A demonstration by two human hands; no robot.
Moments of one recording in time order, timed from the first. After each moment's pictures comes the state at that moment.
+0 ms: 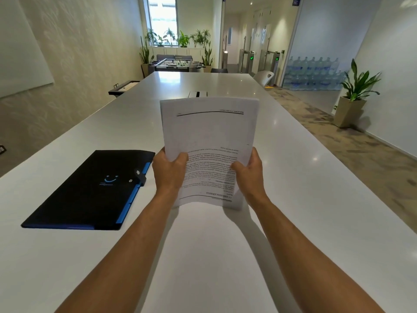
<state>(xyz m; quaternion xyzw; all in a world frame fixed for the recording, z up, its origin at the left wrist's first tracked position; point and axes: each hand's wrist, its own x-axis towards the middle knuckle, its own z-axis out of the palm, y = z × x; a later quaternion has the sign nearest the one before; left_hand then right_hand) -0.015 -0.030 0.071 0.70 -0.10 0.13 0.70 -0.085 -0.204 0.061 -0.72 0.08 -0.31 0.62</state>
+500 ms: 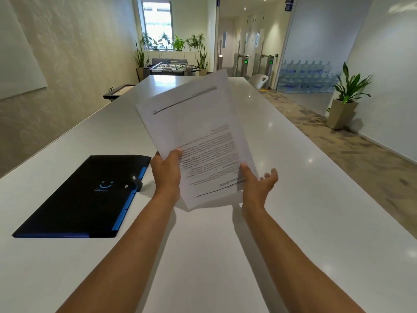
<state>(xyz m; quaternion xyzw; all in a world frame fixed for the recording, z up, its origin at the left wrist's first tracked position) -0.010 -0.040 0.081 0.56 -0.03 0.03 0.82 -0.089 -0.206 0.043 -0.52 0.33 -0.36 0.70</state>
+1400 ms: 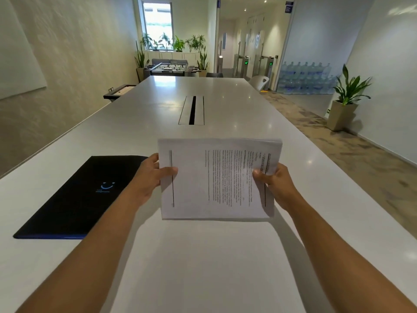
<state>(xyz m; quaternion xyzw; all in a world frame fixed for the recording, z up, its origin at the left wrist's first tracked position) 0.035 0.026 0.066 0.68 -0.16 -0.14 0.70 -0.106 -0.289 0.055 -0.73 0.07 -0.21 0.65</state>
